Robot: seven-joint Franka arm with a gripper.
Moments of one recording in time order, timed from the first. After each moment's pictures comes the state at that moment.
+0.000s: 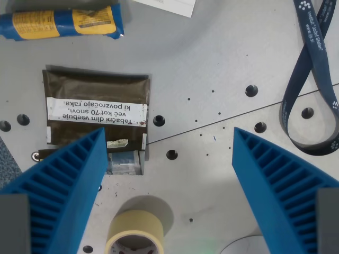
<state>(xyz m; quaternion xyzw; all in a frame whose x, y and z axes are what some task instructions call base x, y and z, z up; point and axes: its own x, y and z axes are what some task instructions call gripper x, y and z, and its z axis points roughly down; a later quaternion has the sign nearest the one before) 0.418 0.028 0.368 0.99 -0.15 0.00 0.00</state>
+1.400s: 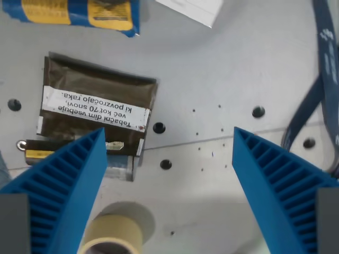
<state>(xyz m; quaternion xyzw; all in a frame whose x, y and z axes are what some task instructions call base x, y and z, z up) 0.433 0.043 0.336 1.00 -0.06 -0.01 0.00</state>
